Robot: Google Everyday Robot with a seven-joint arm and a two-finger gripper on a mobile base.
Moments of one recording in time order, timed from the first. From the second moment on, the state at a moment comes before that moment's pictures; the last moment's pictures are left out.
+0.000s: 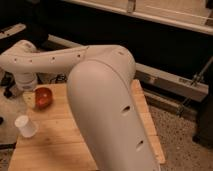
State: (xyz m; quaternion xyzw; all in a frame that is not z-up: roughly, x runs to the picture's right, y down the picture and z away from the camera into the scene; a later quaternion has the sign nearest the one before) arm -0.387 0.015 0.696 -0.24 -0.18 -0.11 0.95
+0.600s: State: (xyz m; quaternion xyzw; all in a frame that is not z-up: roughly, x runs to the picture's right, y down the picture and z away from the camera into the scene) arm -0.451 0.074 0.683 -0.25 -0.19 -0.21 0.93
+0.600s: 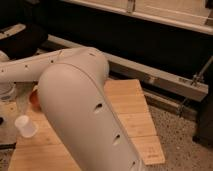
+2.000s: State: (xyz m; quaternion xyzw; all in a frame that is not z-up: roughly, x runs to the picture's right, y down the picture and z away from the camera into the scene) arm -0.451 0.167 0.754 -0.31 -0.23 -0.30 0.87
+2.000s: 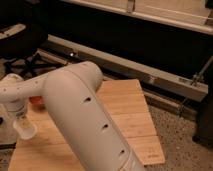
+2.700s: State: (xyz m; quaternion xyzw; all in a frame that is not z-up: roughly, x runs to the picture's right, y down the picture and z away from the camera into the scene) arm -0.379 0.094 0.725 -0.27 -0.23 -0.25 0.90
